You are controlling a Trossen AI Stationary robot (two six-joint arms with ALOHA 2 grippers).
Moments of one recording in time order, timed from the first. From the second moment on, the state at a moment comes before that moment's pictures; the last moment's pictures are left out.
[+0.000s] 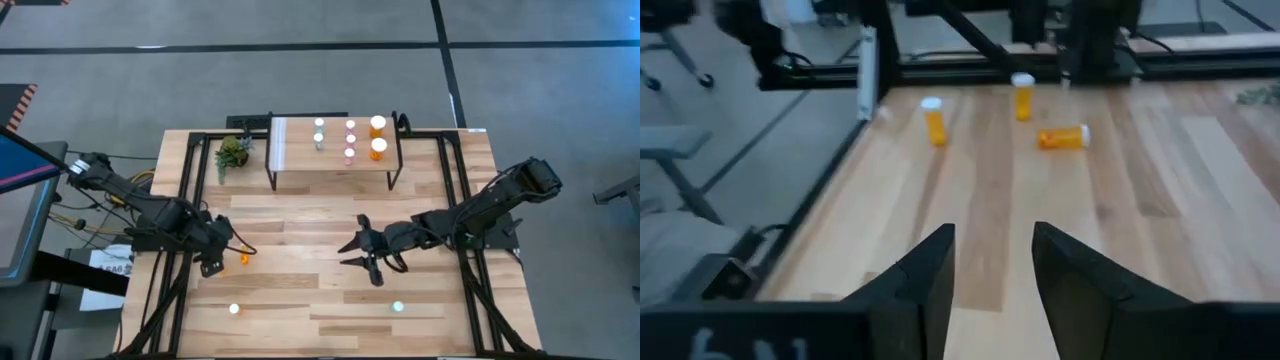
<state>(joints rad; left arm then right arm) -0.48 0.97 0.79 -1.14 0.00 -0.90 0.34 1.41 0.73 0.35 0.13 0.18</state>
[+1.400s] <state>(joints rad) -0.67 1.19 0.66 -0.97 0.06 -1.01 0.34 1.41 0.72 0.35 0.13 0.16</state>
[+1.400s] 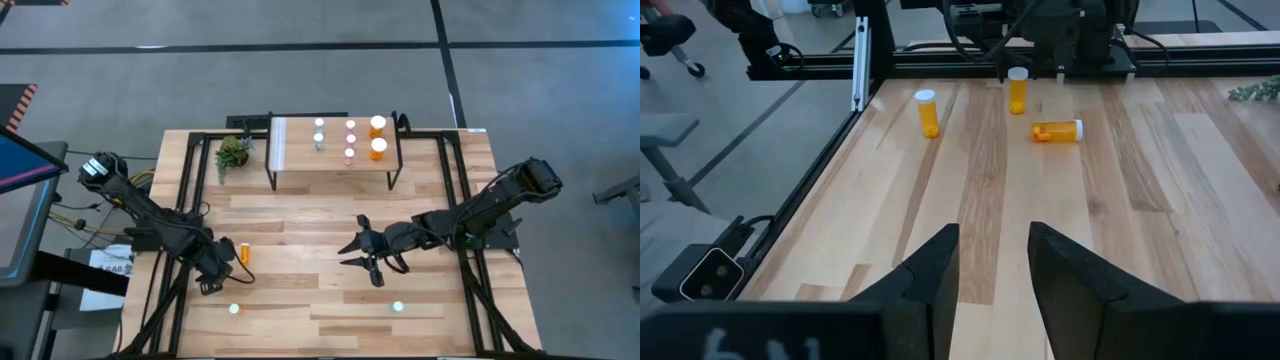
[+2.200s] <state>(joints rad) -0.67 1.19 0.66 -0.92 0.03 -1.02 0.34 1.41 0.69 0.36 0.13 0.18</state>
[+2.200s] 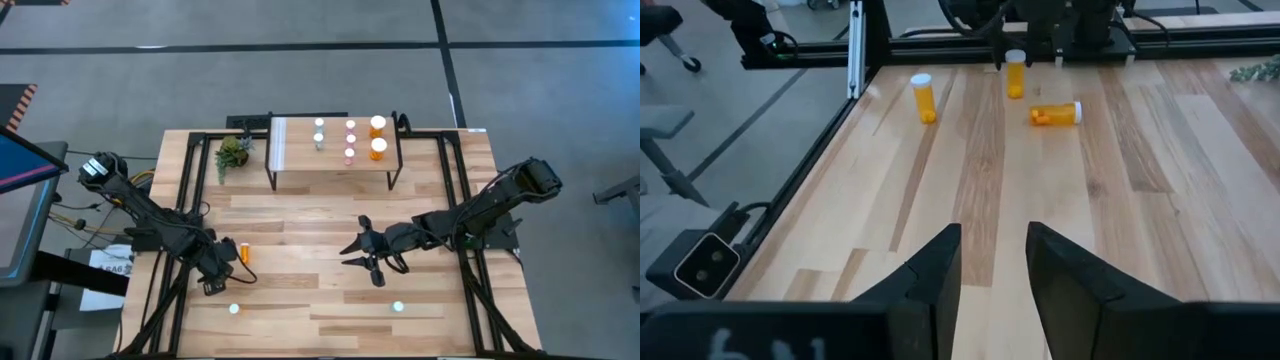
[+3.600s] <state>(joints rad) 0.16 1.30 1.54 -1.49 0.06 -0.32 0.34 1.41 0.69 0.36 0.13 0.19</state>
